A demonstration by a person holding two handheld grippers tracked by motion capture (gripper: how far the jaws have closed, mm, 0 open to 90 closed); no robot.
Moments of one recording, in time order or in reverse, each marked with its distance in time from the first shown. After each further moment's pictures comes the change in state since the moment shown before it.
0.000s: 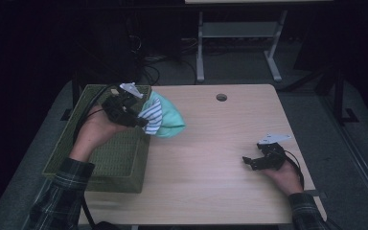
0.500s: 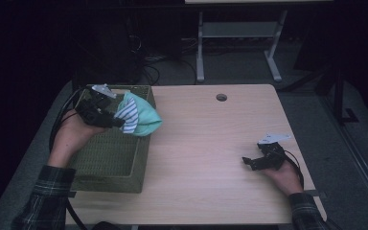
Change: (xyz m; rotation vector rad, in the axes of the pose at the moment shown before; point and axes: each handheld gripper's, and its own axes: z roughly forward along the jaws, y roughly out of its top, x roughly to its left) left arm 0.029 -0.048 -0.024 0.015 0.101 -0.118; right arm 0.000 0.000 0.001 0.006 -0.001 0.002
